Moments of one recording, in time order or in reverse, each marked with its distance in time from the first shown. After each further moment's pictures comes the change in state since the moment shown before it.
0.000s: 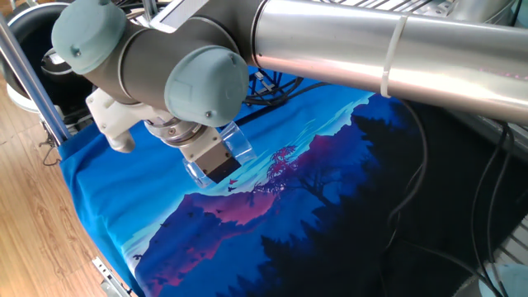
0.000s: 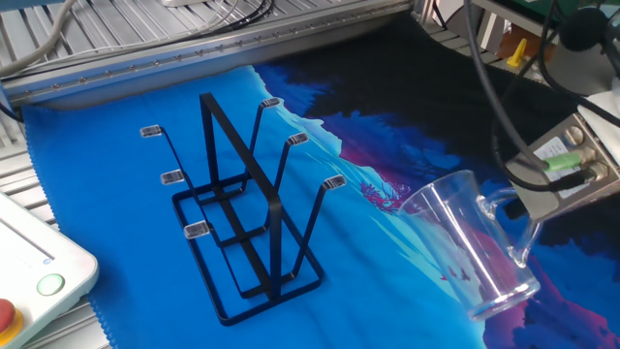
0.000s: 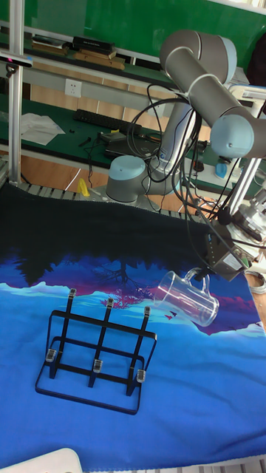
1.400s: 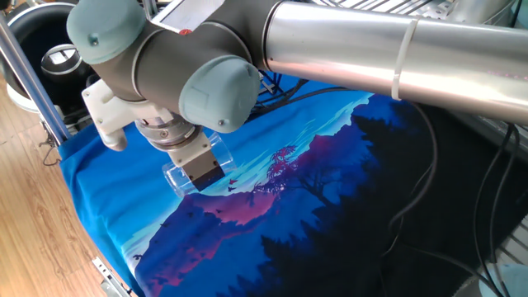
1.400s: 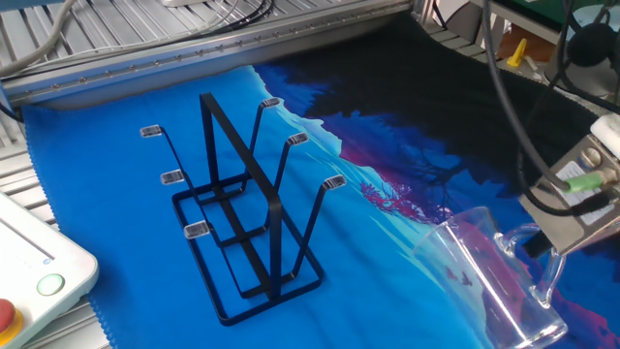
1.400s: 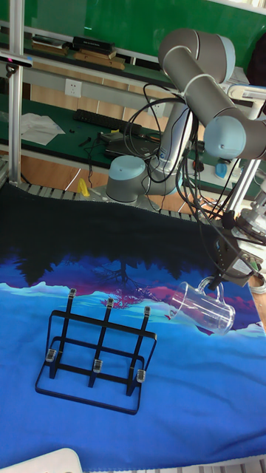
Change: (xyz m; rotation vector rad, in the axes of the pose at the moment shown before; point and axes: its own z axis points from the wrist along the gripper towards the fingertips) arm -0.036 -0.008 -0.003 0.036 -0.140 -0.027
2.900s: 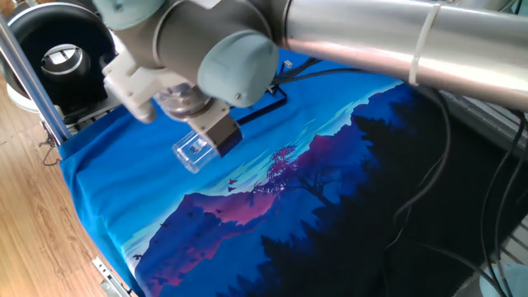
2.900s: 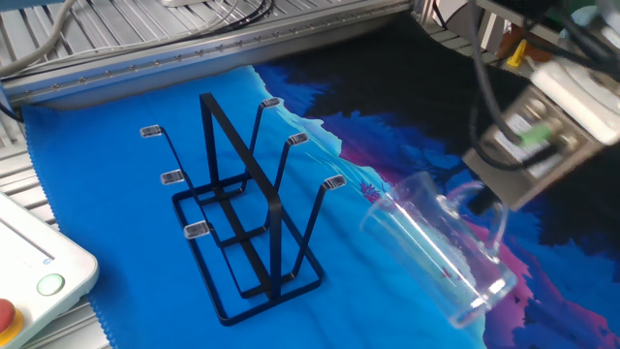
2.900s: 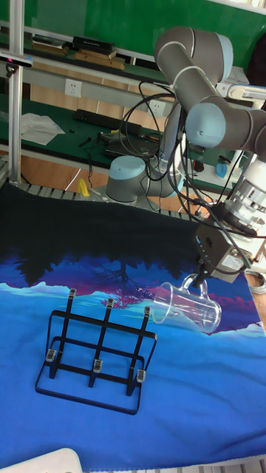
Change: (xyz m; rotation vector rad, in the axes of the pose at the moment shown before) arm 0.060 -0.040 -0.007 0.046 0.004 -0.193
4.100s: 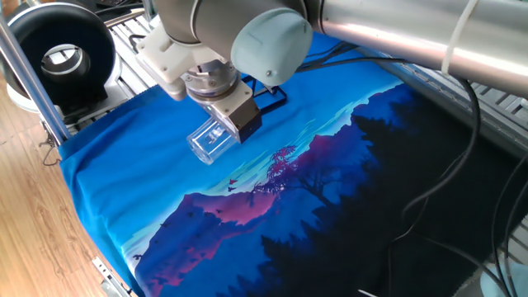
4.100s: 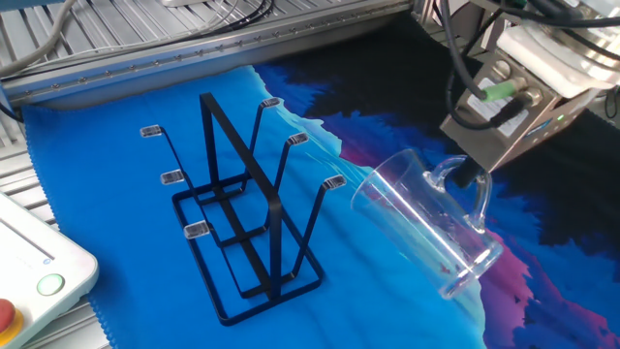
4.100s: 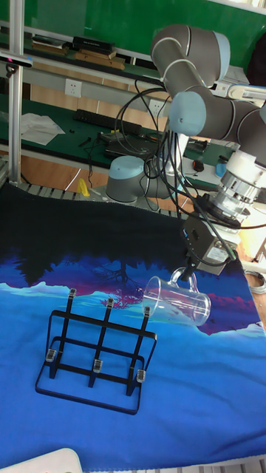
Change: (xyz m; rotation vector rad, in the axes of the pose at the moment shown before) arm 0.016 0.007 -0.002 -0.010 -0.042 0.009
